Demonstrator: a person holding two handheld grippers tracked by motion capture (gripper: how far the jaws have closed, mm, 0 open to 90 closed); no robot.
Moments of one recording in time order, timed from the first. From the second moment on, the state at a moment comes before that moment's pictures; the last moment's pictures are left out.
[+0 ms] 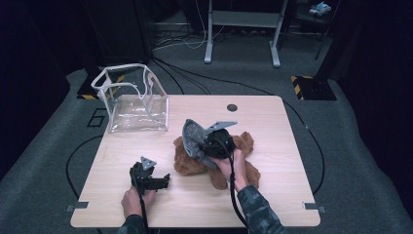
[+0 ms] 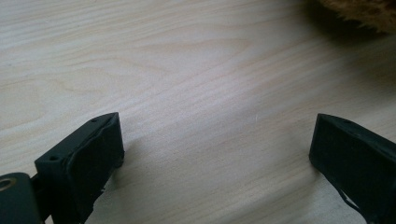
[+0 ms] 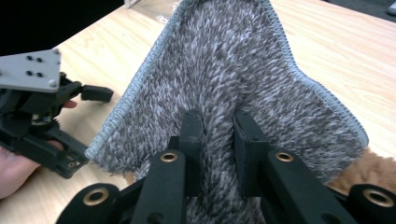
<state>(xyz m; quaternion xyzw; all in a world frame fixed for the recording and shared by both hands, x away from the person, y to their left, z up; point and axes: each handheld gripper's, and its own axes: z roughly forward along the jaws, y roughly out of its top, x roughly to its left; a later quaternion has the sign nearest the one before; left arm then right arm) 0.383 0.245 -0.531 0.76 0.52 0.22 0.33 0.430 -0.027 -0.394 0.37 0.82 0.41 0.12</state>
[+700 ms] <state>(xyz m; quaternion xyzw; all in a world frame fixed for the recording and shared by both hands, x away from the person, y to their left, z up) 0.383 0.245 -0.531 0.76 0.52 0.22 0.33 0.392 -0.028 -0.415 0.34 0.85 0.41 0.07</state>
